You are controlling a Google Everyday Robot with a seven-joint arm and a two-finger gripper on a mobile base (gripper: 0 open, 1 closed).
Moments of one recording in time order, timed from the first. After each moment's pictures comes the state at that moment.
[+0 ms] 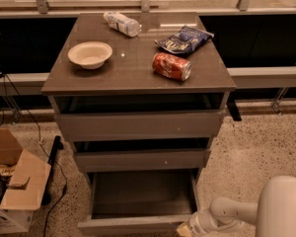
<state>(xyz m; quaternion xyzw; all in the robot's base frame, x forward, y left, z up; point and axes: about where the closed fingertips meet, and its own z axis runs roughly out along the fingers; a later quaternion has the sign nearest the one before) 0.427 -0.164 0.185 -0.34 0.89 0.27 0.13</state>
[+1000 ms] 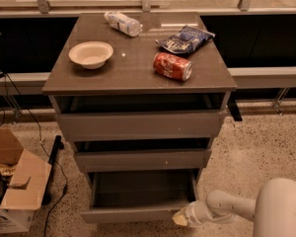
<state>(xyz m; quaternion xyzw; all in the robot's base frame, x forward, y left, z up) 0.472 -0.152 0.186 -0.36 0.88 0.27 0.17</state>
